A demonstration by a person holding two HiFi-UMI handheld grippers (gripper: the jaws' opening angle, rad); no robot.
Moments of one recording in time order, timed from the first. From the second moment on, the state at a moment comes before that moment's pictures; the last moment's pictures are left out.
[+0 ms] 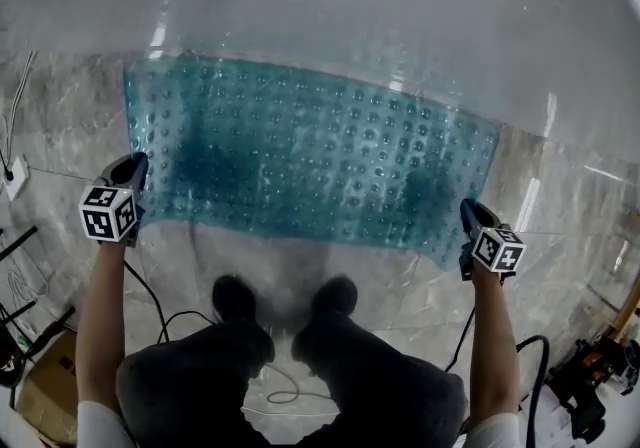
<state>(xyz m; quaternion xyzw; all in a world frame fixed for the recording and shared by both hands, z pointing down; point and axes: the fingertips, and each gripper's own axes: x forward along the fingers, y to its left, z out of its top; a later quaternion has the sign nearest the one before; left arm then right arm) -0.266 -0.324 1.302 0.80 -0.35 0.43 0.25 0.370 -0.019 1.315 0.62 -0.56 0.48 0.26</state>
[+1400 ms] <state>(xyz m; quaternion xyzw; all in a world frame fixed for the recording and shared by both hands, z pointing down) -0.241 -0.191 0.907 0.83 -0.25 0.43 0.25 0.167 -0.019 0.929 0.54 -0.63 0.54 0.17</state>
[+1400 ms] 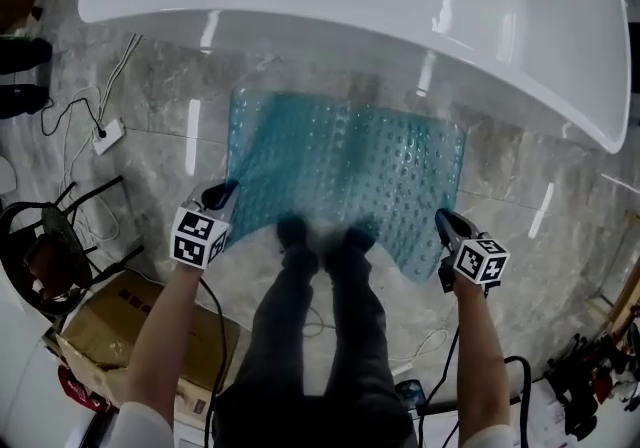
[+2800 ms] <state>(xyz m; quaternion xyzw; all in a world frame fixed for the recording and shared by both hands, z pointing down) -0.244 -0.070 0.342 0.87 -0.21 0.28 0.34 0.102 0.070 0.359 0.55 -0.62 0.53 -0.15</state>
